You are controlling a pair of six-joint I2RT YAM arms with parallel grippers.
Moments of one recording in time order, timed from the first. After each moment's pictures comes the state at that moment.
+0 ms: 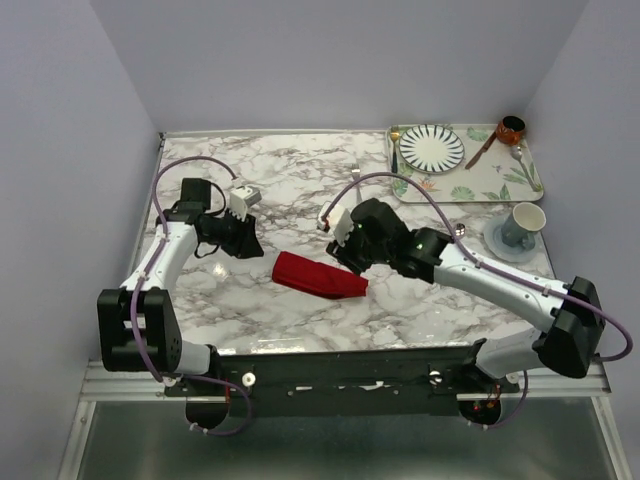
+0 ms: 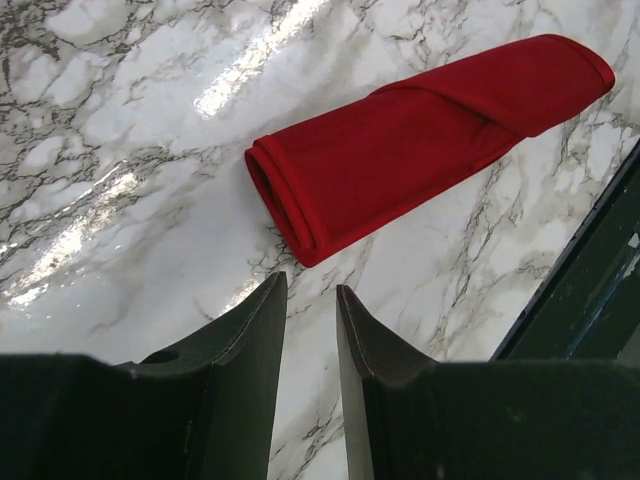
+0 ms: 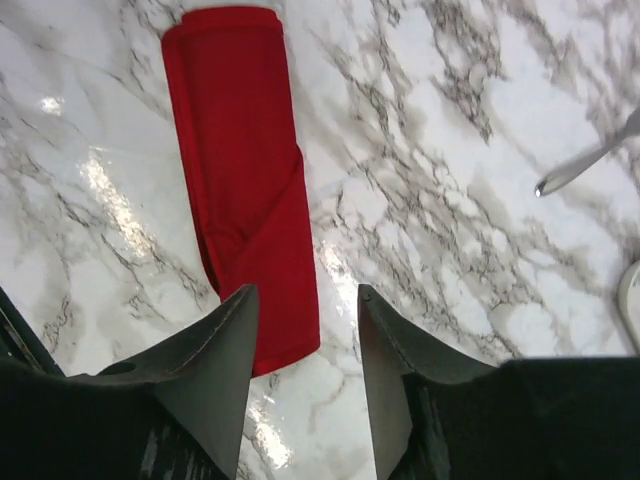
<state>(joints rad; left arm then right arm) 0.02 1.38 0.98 -0.69 0.78 0.43 1.00 1.39 1.14 -0.44 0.04 -0.26</state>
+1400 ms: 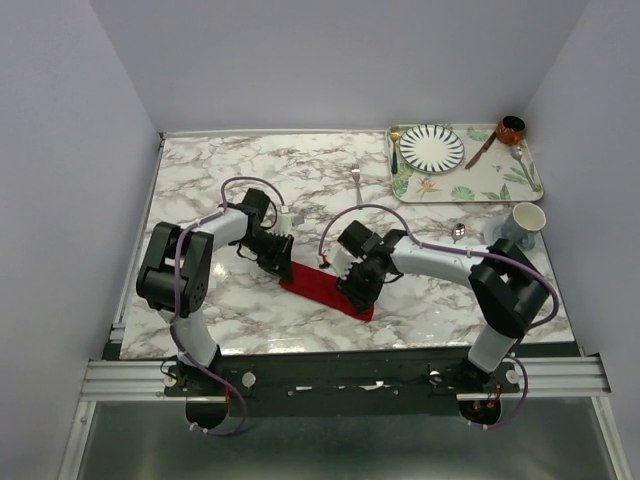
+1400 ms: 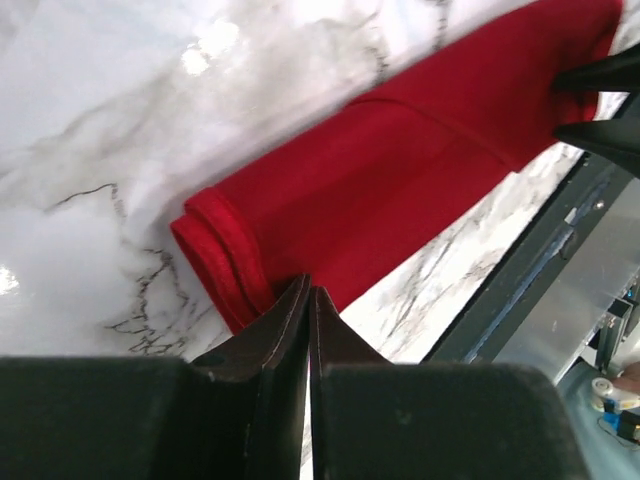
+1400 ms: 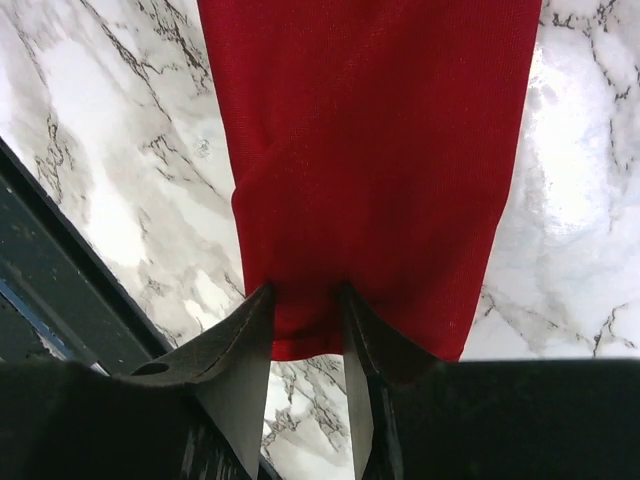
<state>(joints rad) -0.29 1.77 1.04 -0.68 0.72 0.18 0.83 1.72 1.05 -0.67 -0.31 -0.26</state>
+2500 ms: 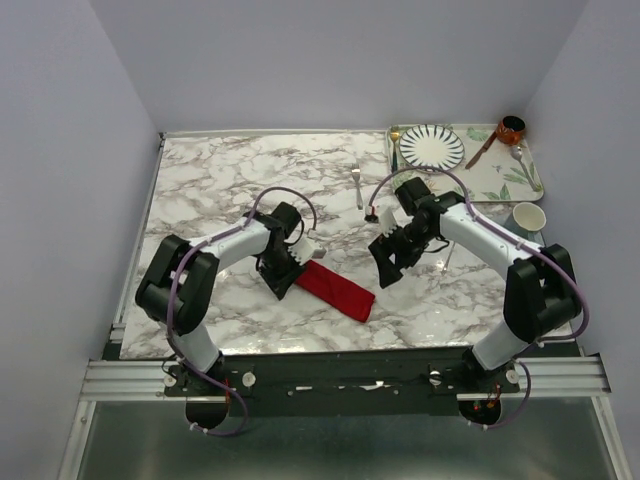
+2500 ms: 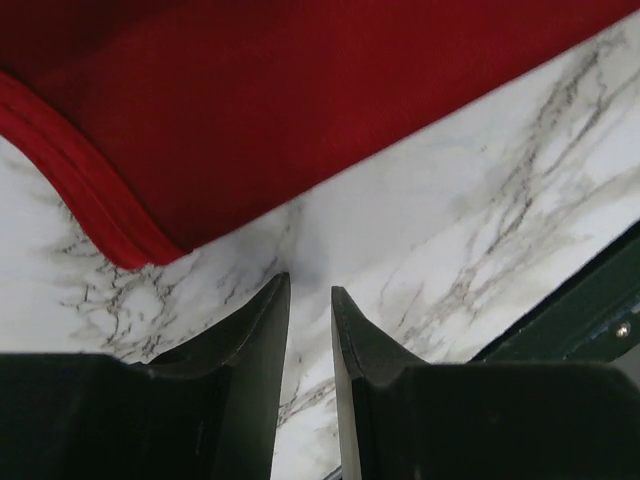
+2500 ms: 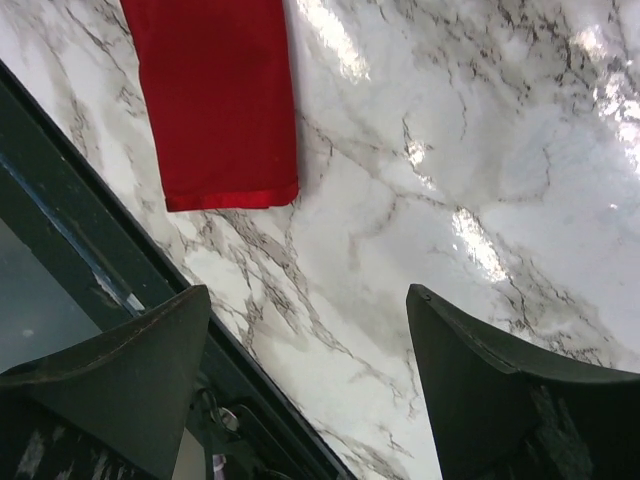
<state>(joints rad) -0.51 1.68 1.04 -0.87 0.30 0.43 0.44 1.61 1.18 -0.92 -0.50 -0.35</state>
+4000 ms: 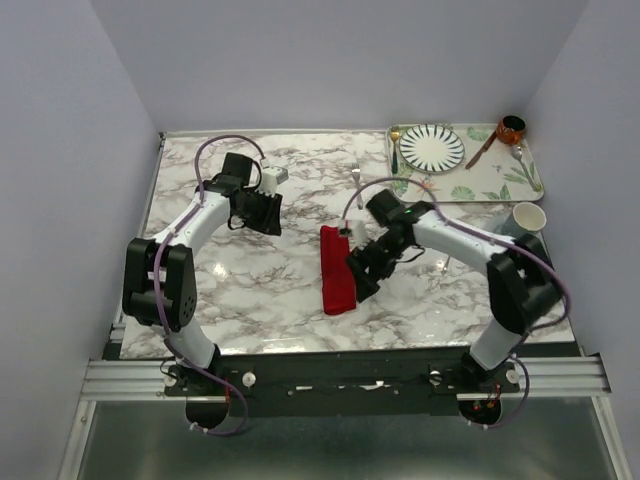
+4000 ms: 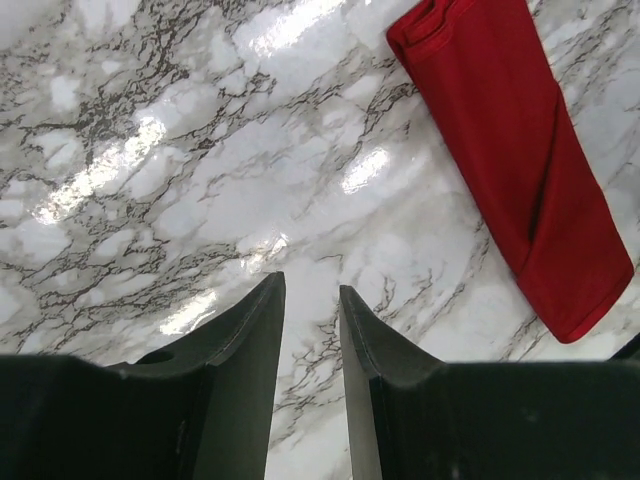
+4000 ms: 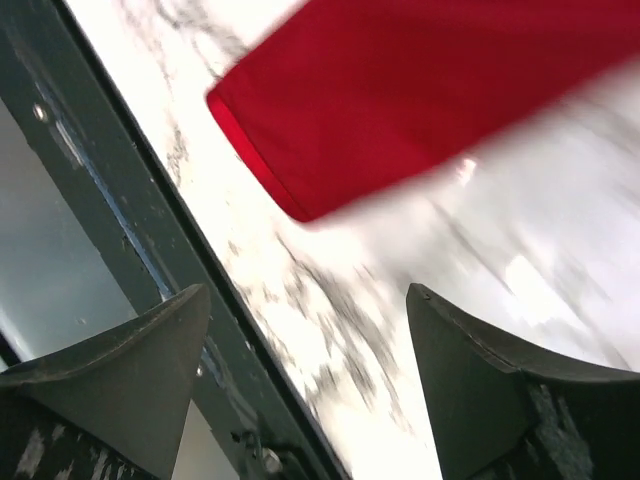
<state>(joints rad) -0.20 1.69 1.23 -0.62 0.47 0.17 0.66 1.76 1.17 -0.81 -0.61 -0.27</state>
